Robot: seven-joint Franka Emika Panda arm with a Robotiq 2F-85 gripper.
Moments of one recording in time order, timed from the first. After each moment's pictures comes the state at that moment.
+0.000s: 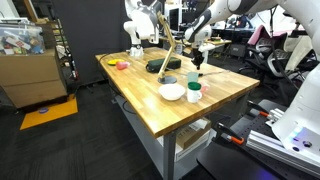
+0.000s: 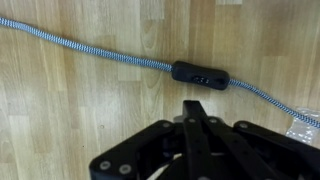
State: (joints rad) arm -0.27 1.01 -0.13 -1.21 0.00 2.10 -0.32
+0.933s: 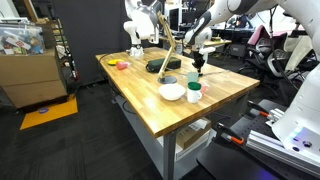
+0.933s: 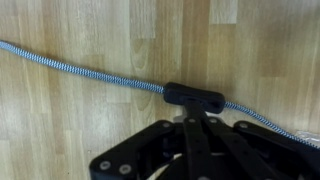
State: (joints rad) arm -0.27 1.01 -0.13 -1.25 0.00 2.09 -0.32
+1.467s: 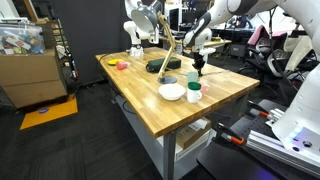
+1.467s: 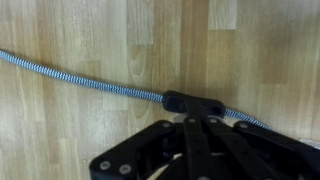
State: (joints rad) arm -0.28 1.02 -0.13 -1.25 0.00 2.08 -0.32
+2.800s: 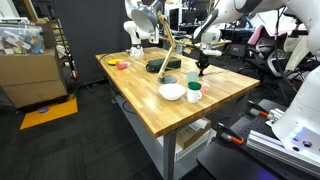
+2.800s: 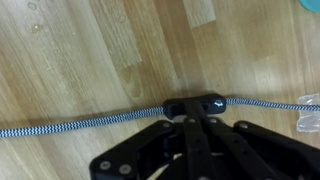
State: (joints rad) arm -0.40 1.00 -0.08 -1.29 0.23 2.11 -0.23
